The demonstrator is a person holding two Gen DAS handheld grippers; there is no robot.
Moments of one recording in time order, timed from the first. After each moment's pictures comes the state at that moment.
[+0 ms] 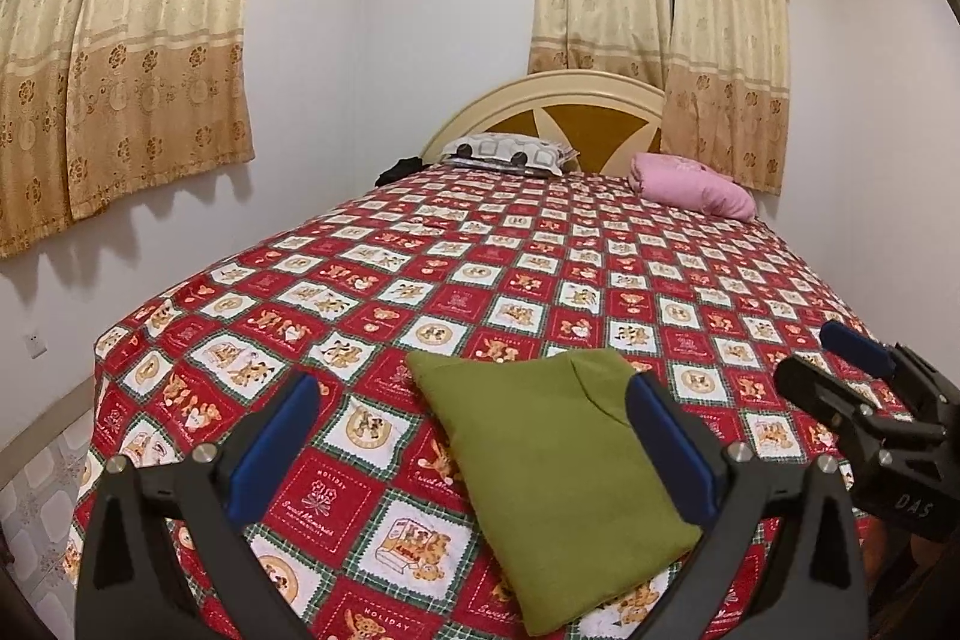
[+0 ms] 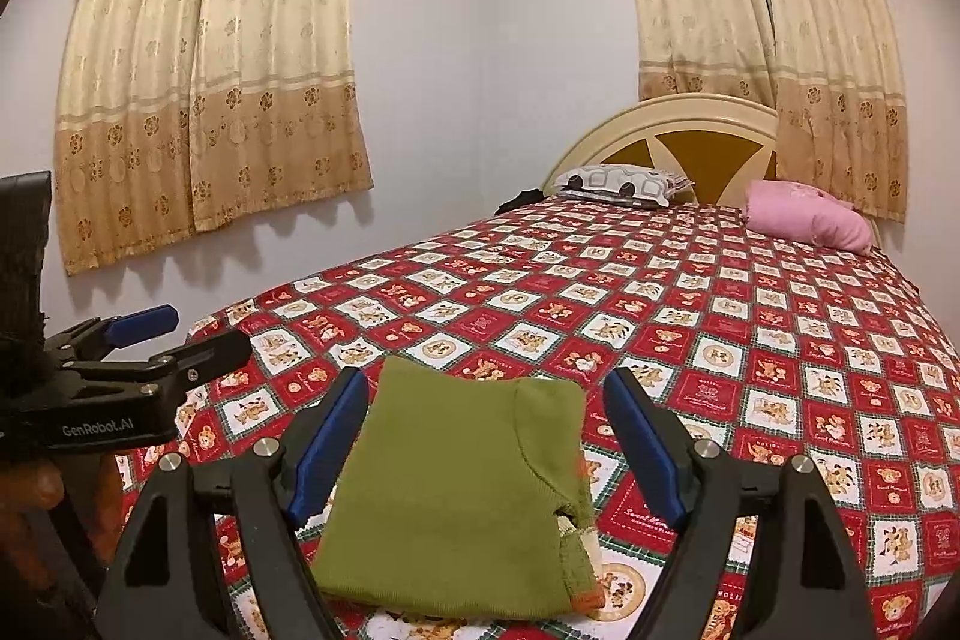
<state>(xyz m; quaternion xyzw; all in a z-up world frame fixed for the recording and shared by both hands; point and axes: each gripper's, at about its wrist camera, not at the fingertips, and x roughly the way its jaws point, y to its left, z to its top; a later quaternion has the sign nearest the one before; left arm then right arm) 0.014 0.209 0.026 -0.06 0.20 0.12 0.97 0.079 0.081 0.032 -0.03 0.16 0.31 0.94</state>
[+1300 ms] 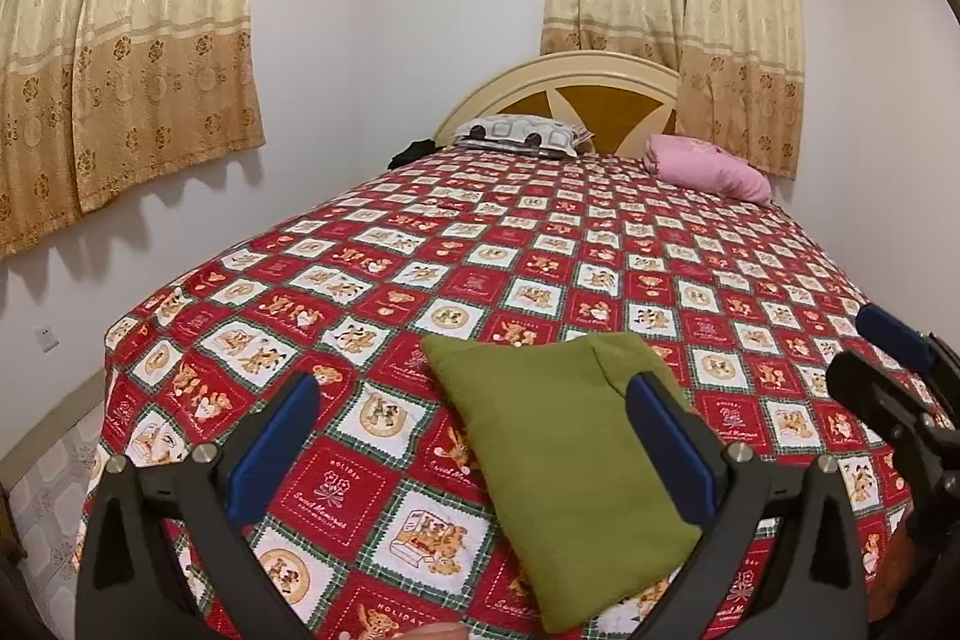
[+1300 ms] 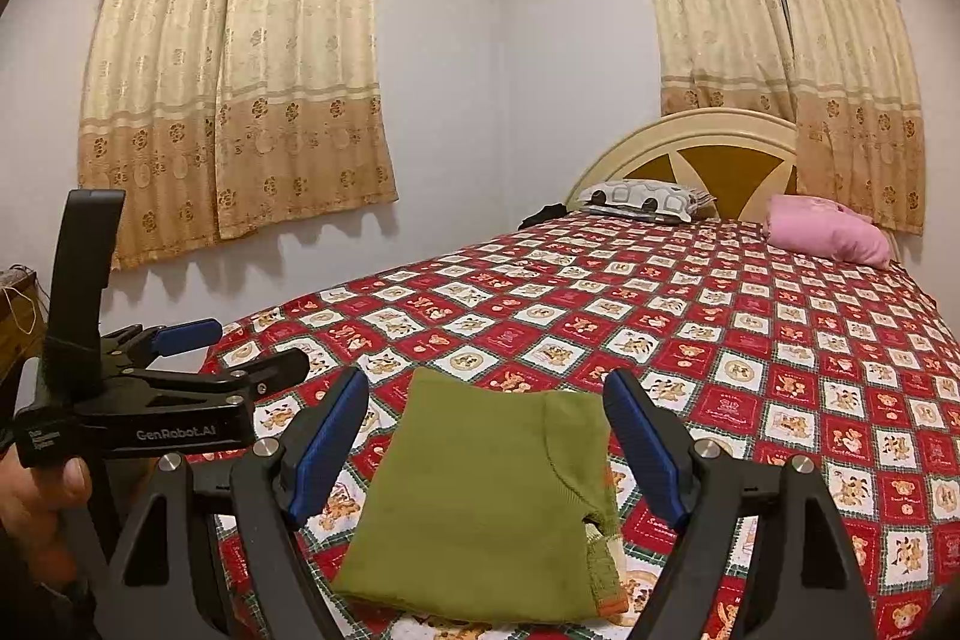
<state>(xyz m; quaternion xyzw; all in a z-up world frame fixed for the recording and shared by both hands) 0.022 0.213 0.018 -0.05 0.22 0.14 0.96 0.064 0.084 0.033 -0.03 0.14 0.34 0.93</state>
